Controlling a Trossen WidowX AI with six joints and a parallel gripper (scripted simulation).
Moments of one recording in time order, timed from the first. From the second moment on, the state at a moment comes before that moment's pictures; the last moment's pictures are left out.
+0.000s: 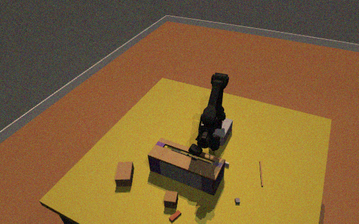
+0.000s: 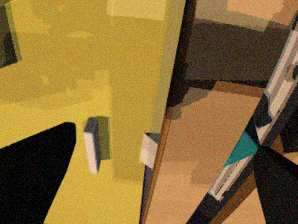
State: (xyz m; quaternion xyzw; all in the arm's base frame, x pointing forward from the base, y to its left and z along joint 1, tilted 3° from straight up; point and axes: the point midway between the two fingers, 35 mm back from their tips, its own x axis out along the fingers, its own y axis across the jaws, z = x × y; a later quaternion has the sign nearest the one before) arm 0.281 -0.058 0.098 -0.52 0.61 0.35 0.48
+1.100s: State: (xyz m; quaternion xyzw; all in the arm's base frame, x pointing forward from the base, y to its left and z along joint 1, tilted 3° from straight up) arm 0.280 -0.055 0.050 -0.52 0.61 0.36 0.47
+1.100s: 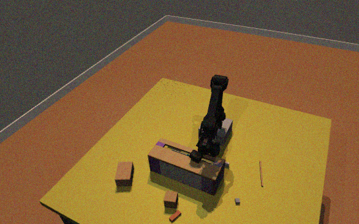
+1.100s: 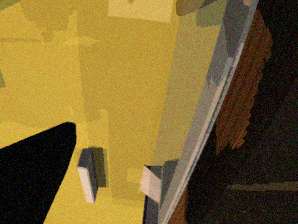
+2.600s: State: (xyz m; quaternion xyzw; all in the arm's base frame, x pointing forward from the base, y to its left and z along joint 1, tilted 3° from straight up) arm 0.273 -0.087 0.049 -0.52 0.62 0.36 0.47
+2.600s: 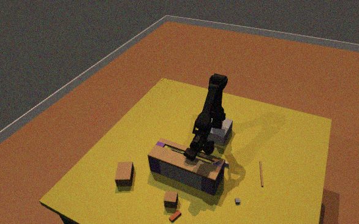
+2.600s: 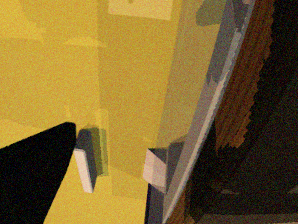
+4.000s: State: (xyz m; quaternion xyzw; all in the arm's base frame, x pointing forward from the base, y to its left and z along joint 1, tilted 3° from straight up) arm 0.270 -0.102 0.048 -0.52 0.62 0.36 0.47
